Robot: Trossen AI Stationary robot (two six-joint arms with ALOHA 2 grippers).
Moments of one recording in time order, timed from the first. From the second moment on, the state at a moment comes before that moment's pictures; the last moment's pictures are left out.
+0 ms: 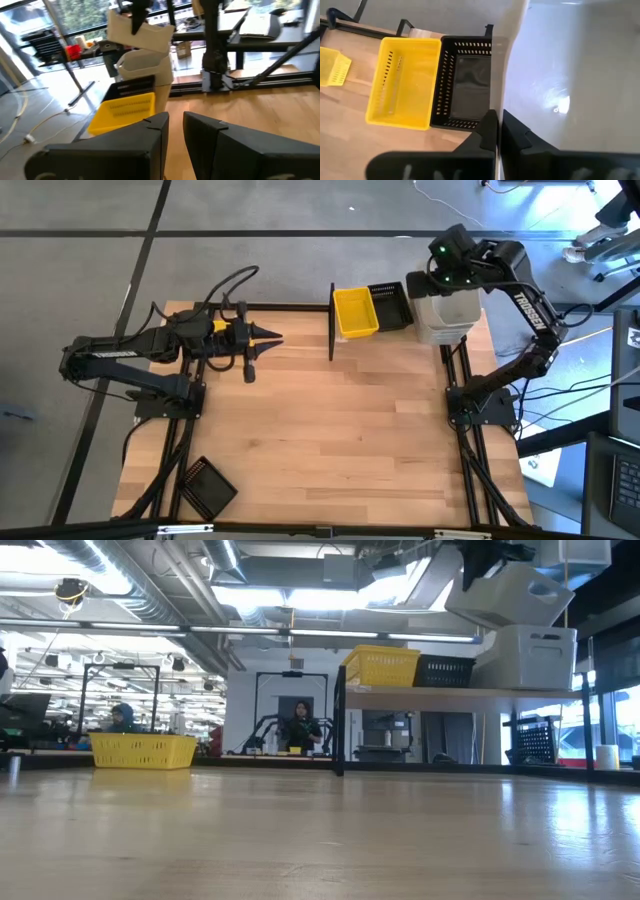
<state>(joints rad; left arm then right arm) 0.07 0.91 1.01 -0.17 -0.22 0.20 -0.67 1.47 2.01 -1.57 0.20 0.62</state>
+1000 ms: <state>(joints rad) 0.07 0.91 1.01 -0.17 -0.19 0.22 -0.75 1.41 2.01 -1.57 0.11 0.57</state>
